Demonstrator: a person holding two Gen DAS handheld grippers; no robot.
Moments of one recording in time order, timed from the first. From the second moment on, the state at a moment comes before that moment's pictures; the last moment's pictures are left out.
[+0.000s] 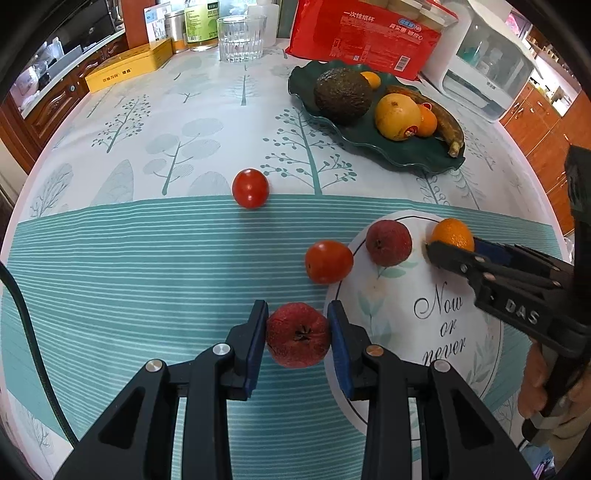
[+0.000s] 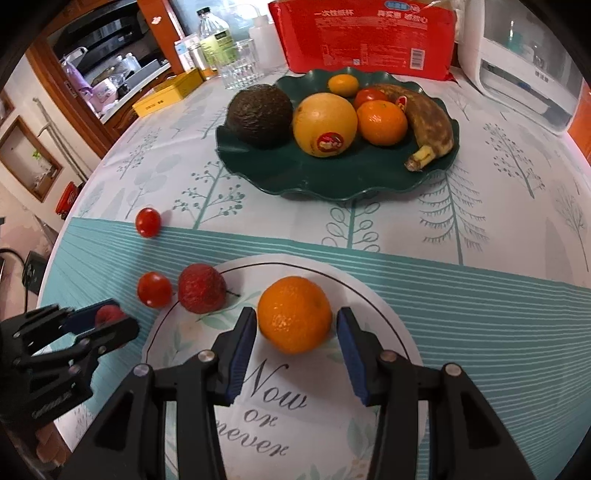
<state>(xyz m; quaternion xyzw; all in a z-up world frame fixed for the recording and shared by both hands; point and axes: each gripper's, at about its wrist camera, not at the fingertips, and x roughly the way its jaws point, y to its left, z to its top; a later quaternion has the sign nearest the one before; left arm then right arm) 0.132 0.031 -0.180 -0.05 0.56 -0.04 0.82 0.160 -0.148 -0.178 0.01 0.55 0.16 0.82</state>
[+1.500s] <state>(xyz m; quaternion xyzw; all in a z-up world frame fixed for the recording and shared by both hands) 0.309 -0.010 0.014 0.08 0.46 -0.07 0.88 0.294 -0.170 0.038 -0.03 0.44 0.19 0.88</state>
